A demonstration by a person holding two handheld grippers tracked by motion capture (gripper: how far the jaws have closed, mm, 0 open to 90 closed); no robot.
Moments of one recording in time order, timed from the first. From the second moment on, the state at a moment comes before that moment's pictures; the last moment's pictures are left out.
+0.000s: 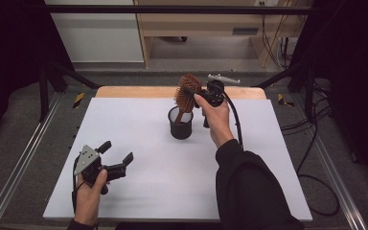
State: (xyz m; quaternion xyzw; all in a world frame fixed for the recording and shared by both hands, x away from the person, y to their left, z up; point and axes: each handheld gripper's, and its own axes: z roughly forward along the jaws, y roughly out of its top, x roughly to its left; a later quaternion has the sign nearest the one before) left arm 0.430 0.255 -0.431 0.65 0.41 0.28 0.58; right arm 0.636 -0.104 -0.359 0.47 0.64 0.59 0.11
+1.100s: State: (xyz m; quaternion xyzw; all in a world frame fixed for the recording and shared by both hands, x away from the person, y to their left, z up) left arm 0.431 0.254 -0.432 0.66 0.41 0.27 0.57; right arm 0.648 -0.116 -0.368 0.49 0.63 0.60 0.09
